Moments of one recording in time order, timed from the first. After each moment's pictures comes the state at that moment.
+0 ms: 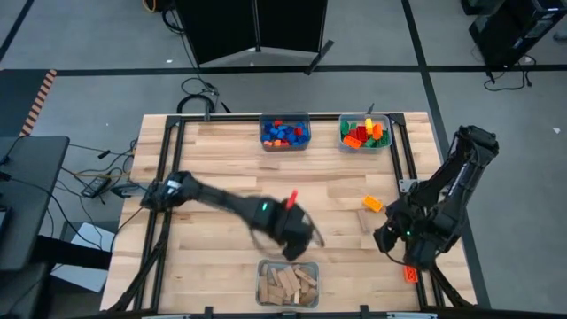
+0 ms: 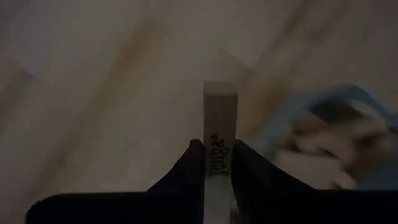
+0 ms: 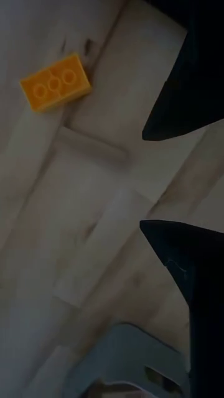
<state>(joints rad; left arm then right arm) -0.33 2.15 2.17 -1.35 -0.14 -0.96 1.02 1.21 0.93 -1.24 0.44 2.10</state>
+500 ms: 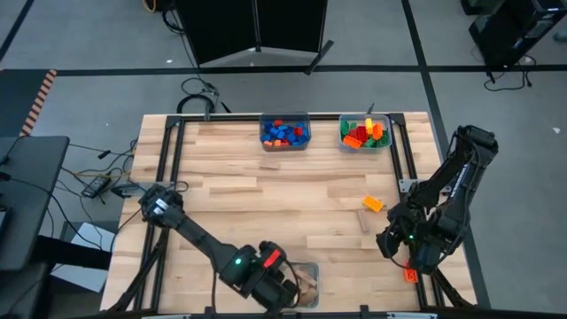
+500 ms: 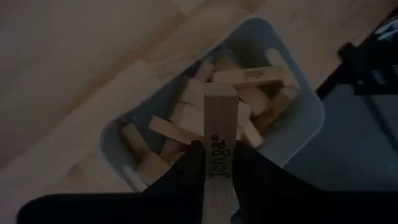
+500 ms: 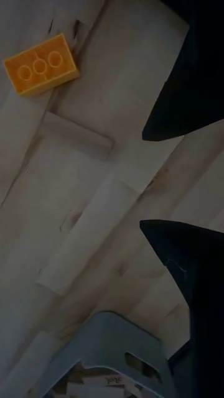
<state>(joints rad) -0.62 2.16 2.17 -1.23 -0.30 -1.49 1.06 1.21 0.93 -1.20 0.44 2.10</state>
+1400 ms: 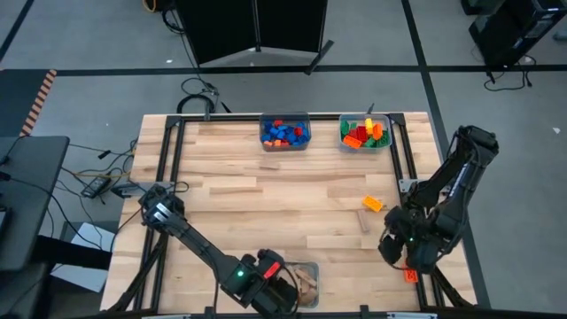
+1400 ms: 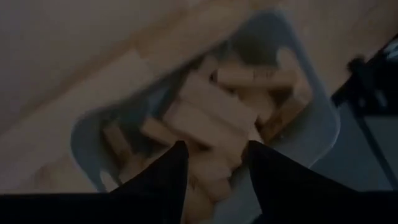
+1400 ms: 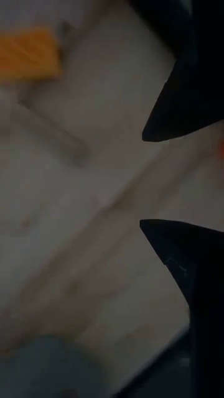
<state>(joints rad) -0.67 2.19 2.07 -1.10 -0.36 -1.60 1.03 1.21 0.93 -1.18 0.31 1.90</state>
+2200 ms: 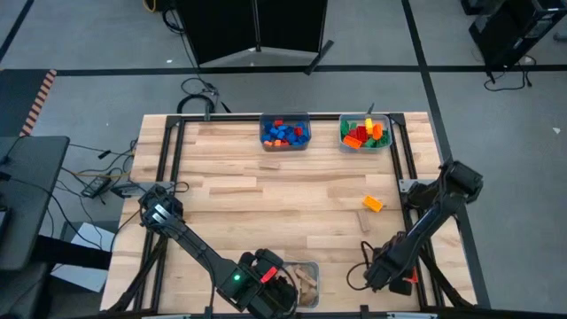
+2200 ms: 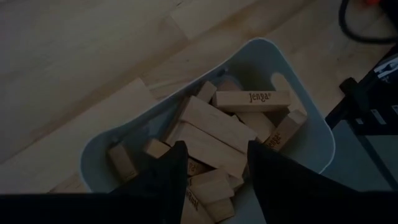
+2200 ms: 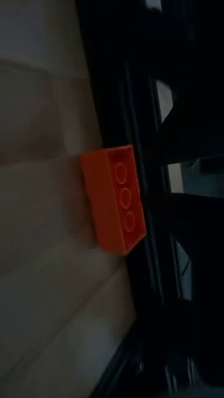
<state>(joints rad) -0.69 2.19 2.07 -1.12 -0.50 -1.60 0.88 1.73 0.98 -1.10 -0.60 1.10</state>
